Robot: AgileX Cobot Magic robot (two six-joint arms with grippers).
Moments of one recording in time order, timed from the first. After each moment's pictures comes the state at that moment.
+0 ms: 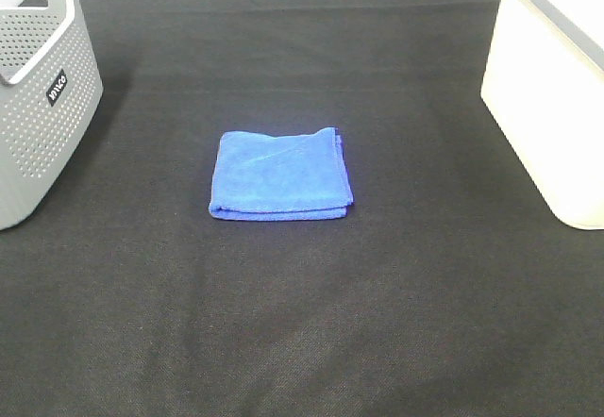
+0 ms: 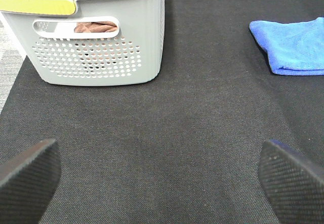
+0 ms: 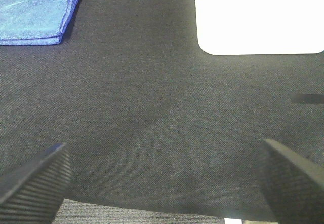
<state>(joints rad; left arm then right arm) 0.00 -0.01 -0.50 -0.02 1.05 0.01 0.02 0.00 -0.45 0.05 1.11 -0.06</state>
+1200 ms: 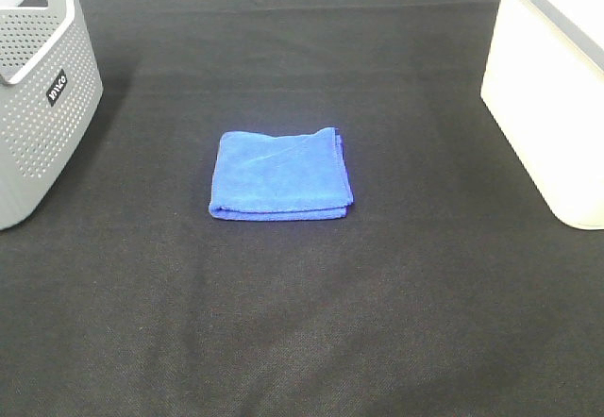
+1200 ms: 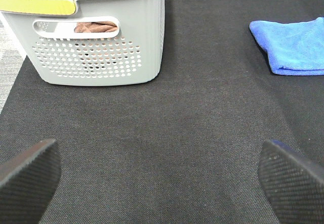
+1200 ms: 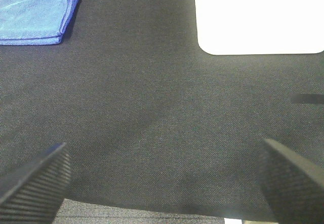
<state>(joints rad) 0.00 -0.01 -0.50 -0.02 1.05 0.01 0.02 0.00 -0.45 0.05 1.11 -0.06</state>
